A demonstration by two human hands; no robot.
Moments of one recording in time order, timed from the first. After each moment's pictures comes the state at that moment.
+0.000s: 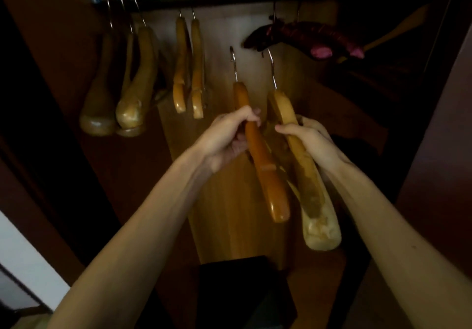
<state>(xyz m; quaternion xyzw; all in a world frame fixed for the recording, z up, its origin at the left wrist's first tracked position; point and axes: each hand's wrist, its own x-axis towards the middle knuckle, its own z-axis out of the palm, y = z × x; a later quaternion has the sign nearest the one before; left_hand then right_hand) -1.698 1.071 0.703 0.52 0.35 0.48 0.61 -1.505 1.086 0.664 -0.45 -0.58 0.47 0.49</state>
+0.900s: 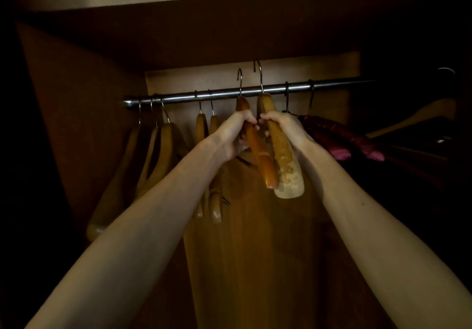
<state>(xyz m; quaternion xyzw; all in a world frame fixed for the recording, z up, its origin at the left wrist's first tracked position) -1.704 1.203 0.847 0.57 0.41 0.53 0.48 -1.556 1.237 0.828 -0.35 -0.63 0.41 0.56</state>
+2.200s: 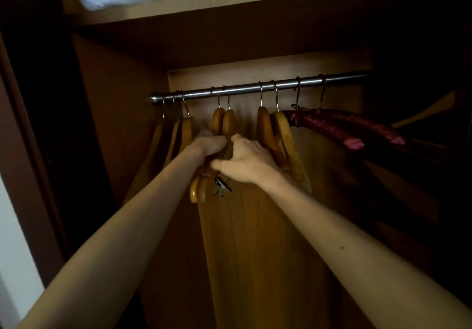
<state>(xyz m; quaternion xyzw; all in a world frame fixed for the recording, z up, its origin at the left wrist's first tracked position) -1.770 1.158 0.829 0.55 0.69 0.42 0.19 -1.641 1.108 0.804 -0.48 -0.80 0.14 0.34</state>
